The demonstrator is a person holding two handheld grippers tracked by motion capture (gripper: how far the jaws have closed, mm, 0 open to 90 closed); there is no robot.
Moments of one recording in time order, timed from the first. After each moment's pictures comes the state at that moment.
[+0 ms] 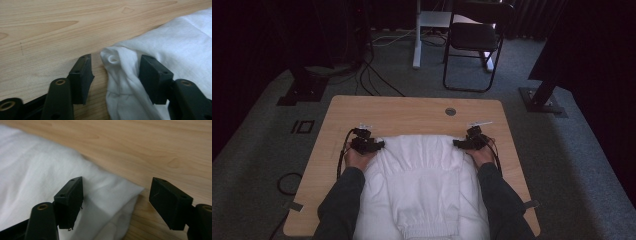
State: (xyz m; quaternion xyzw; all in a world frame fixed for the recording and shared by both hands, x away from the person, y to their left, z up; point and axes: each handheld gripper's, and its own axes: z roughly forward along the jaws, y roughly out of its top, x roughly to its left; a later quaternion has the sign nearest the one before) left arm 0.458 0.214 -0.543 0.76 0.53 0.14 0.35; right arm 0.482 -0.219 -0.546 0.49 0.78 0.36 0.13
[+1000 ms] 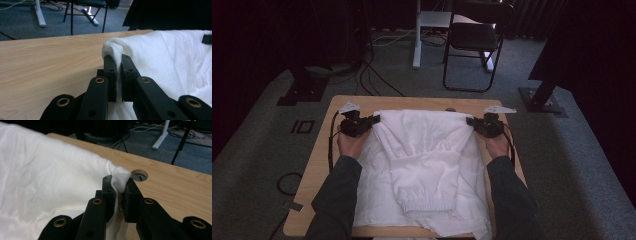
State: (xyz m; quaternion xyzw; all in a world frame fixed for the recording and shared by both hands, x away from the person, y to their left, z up) left arm 0.436 0.224 -0.439 0.71 0.45 0.16 0.51; right arm 0.454 -0.243 -0.448 0.42 0.74 0.48 0.20
